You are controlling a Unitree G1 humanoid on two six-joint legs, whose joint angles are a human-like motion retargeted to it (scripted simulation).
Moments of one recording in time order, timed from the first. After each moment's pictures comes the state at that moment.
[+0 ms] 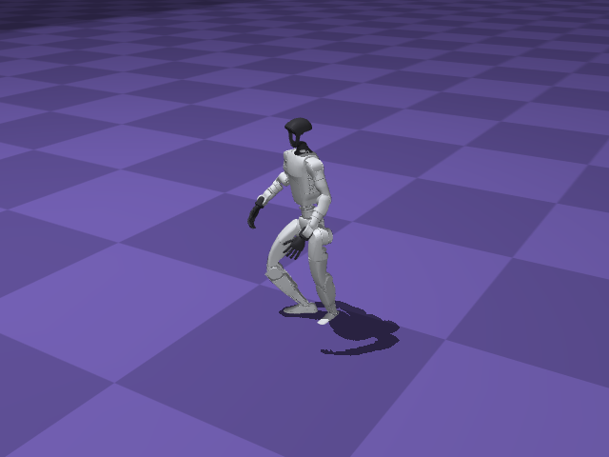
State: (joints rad) left arm 0.06 0.39 -0.18 0.72 0.05 -0.12 -0.19; right arm 0.00 -0.55 0.19 0.65 -0.10 -0.08 0.30; waist -0.03 -0.16 -0.07; left_leg -0.02 -0.26 0.46 0.26 -0.63 0.10; right_leg -0.70 -0.50 -0.20 1.23 -0.64 0.10
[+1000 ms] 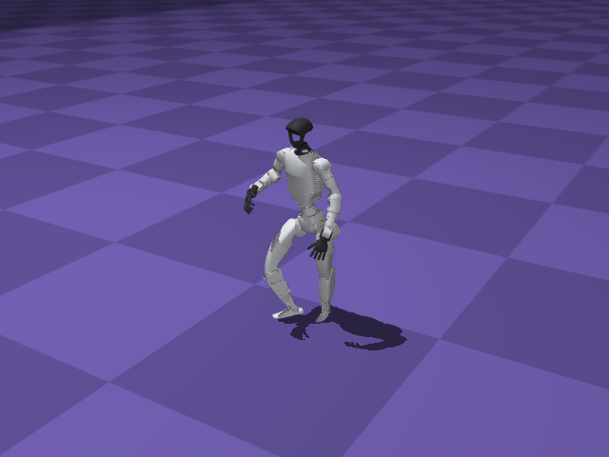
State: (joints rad) left arm 0.06 0.46 -0.40 0.88 0.25 -0.16 -0.31; right arm 0.00 -0.63 0.22 -0.07 0.08 -0.15 0.32; waist -0.10 -0.21 -0.08; left_leg -0.02 -0.32 0.29 -0.03 -0.35 0.04; right_leg -0.71 -0.48 -0.21 1.02 -0.61 0.11
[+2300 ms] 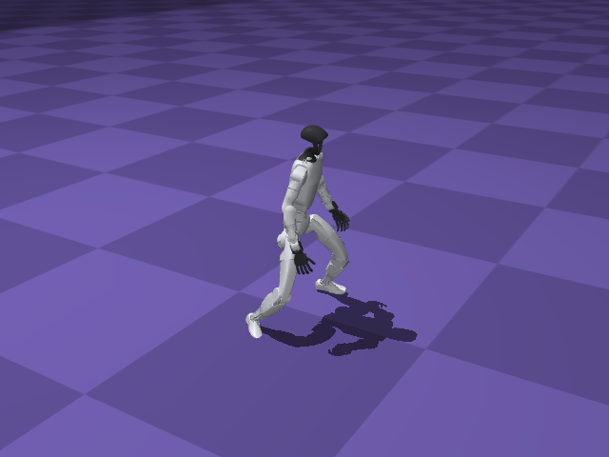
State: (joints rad) left arm -0.02 0.36 -0.22 1.02 -0.35 -0.17 -0.09; right arm 0.03 -0.52 0.28 1.02 0.20 -0.11 0.09; waist 0.20 -0.02 0.00; left_leg -0.72 0.38 -0.11 1.00 -0.45 -0.11; right_leg -0.45 -0.66 -0.31 1.10 -0.45 0.11
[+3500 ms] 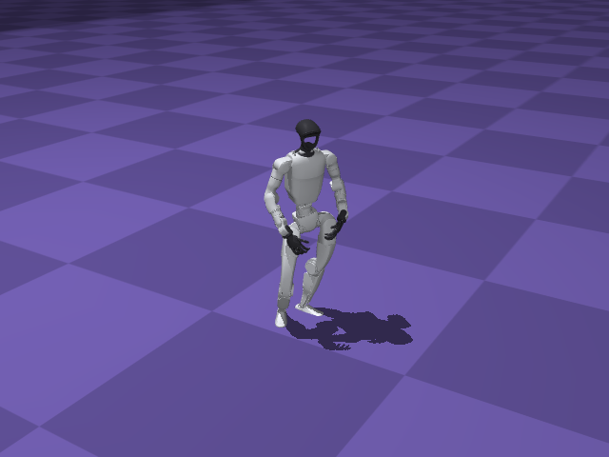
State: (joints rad) left arm -0.06 0.39 -0.51 0.45 -0.29 0.01 -0.52; right arm -0.10 -0.41 0.55 0.68 0.11 -0.05 0.32; waist 0.04 -0.21 0.10; left_leg 0.08 -0.26 0.54 0.10 -0.42 0.10; right_leg -0.40 -0.51 -0.22 1.00 -0.70 0.10
